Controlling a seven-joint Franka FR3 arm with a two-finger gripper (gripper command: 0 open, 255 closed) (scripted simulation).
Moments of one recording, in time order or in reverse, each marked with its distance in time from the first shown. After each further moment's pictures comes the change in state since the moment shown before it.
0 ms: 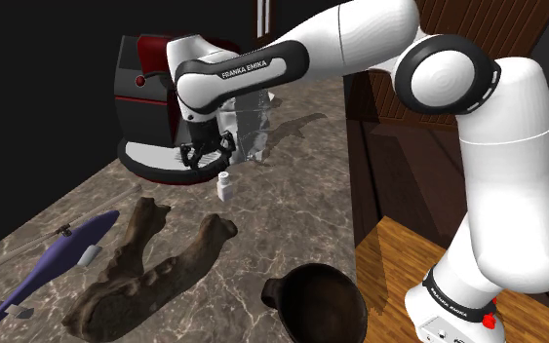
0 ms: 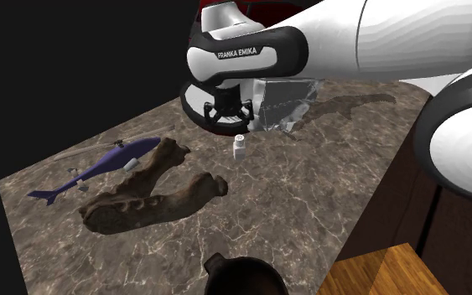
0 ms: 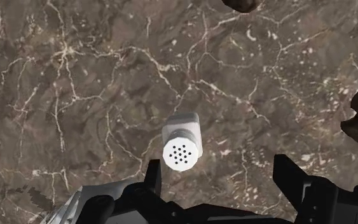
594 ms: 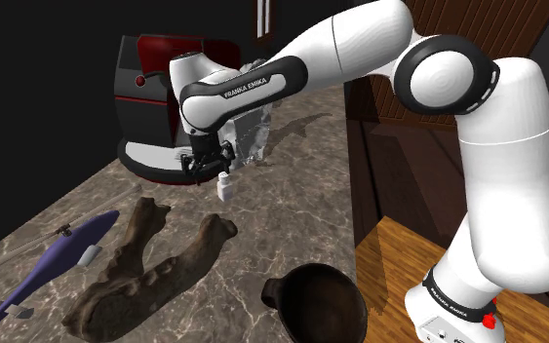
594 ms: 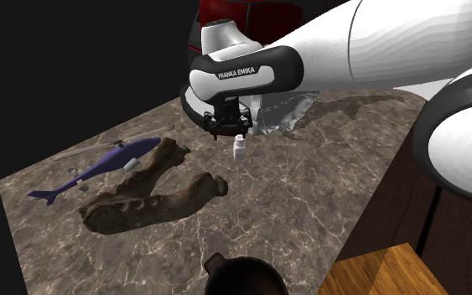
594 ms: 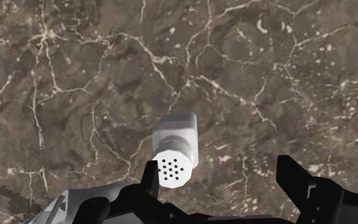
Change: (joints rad) arm 0.000 0.004 0.003 -0.085 -0.030 0.120 -0.021
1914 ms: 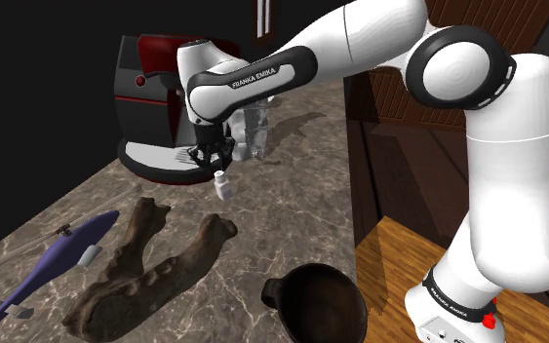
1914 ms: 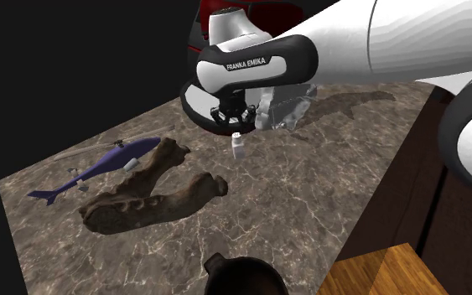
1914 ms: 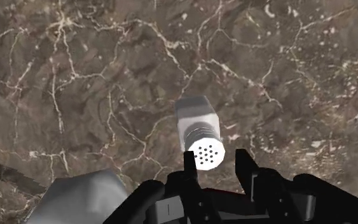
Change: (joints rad) arm -0.022 -0.057 -0.008 -0.036 -0.003 0.030 -0.007
